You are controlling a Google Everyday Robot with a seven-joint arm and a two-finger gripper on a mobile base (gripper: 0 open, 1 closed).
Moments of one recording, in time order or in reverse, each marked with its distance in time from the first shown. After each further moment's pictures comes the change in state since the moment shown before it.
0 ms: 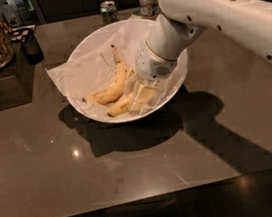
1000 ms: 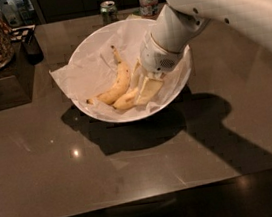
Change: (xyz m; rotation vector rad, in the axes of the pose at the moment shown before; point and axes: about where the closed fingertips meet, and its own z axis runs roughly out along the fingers) arm 0.005 -0.013 -0.022 0.074 0.042 0.019
